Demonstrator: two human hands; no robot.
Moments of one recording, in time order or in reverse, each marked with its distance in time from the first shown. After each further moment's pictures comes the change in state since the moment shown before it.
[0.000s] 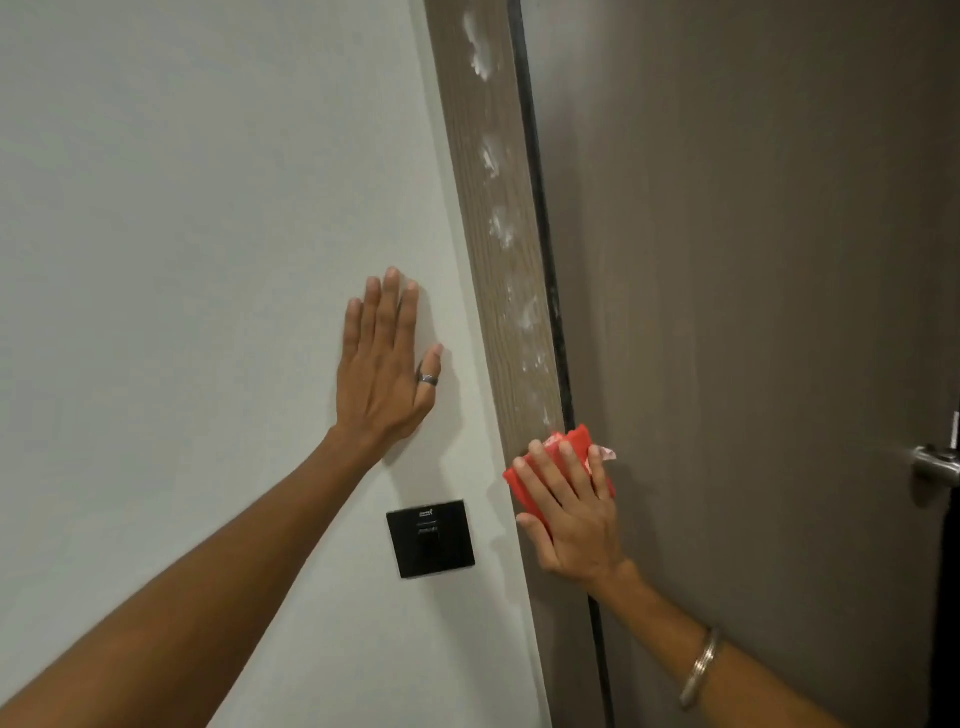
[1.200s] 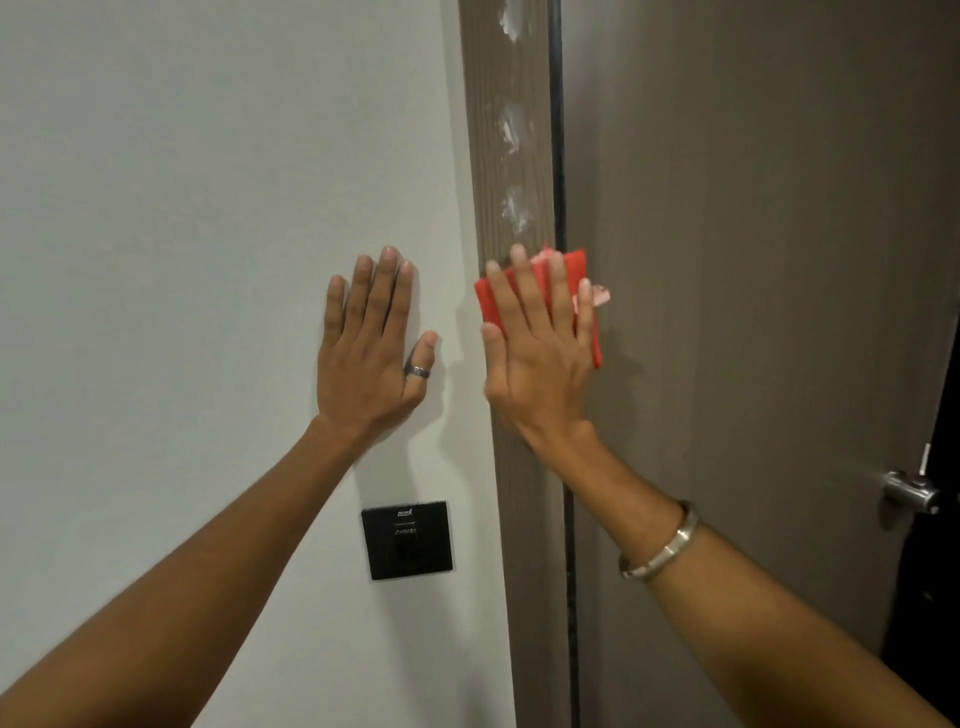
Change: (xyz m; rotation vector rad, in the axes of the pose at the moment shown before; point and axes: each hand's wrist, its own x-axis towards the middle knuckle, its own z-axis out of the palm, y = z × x) left_hand 0.002 -0.011 0.031 0.048 0.119 -0.008; right_hand 0.185 -0.008 -0.019 -0.119 0.146 0.175
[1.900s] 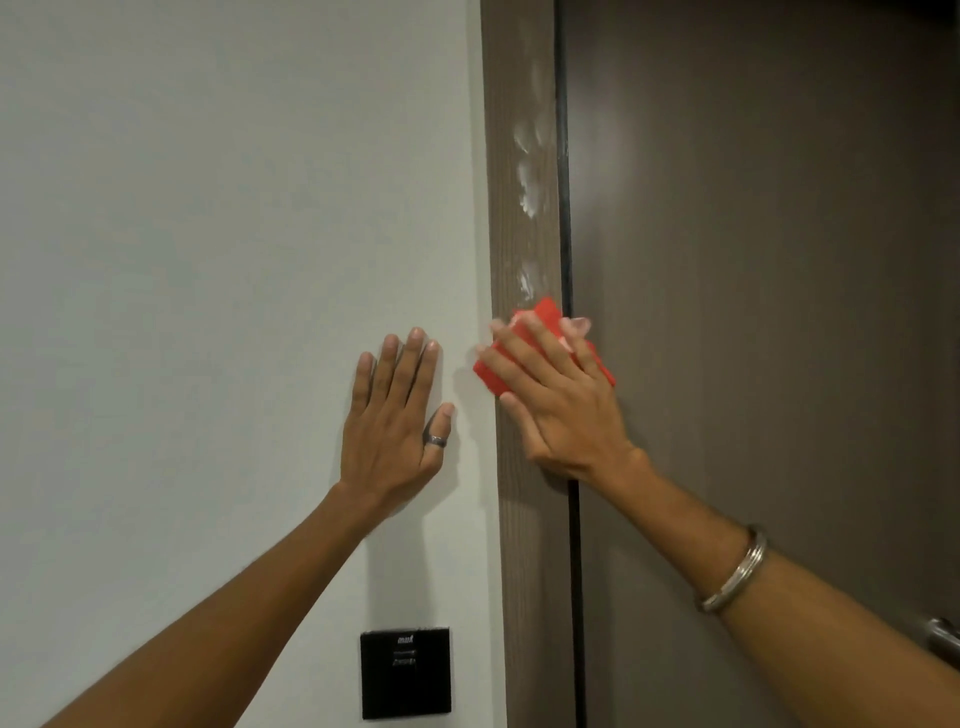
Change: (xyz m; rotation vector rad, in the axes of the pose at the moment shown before) left_hand 0.040 0.001 -0.017 -0.062 -0.014 -0.053; right_hand 0.084 0.024 -0.011 -0.079 -0.096 -0.437
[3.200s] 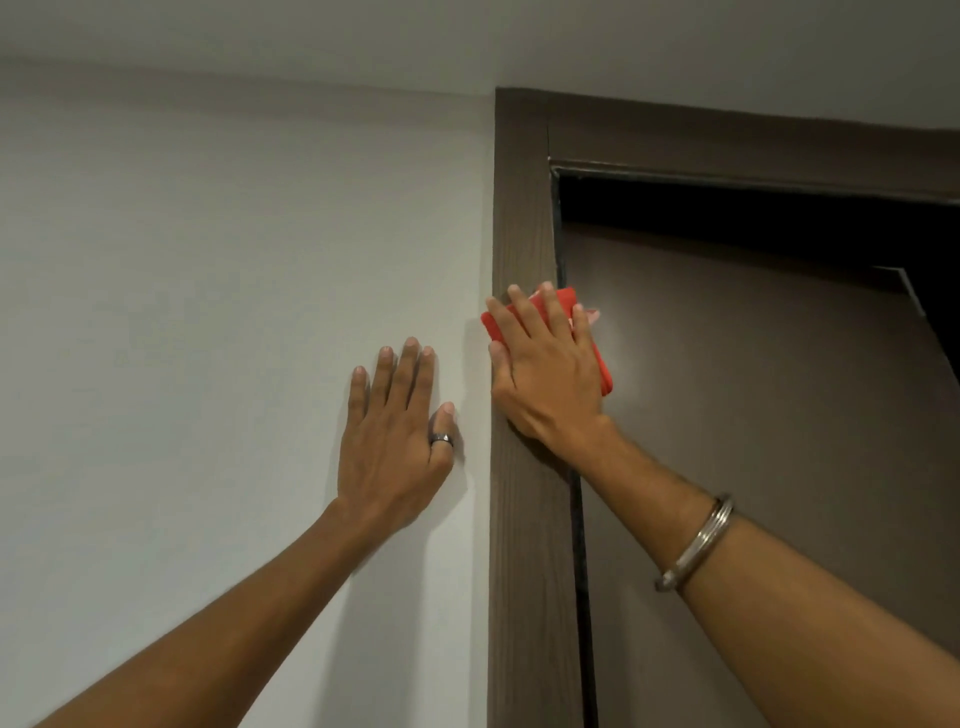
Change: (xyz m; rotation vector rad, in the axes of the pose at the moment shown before) left_hand 0.232 -0.029 -0.031 -0.042 0.144 -0.172; right_hand 0.265 0.100 -0.038 -0.032 0.064 0.210
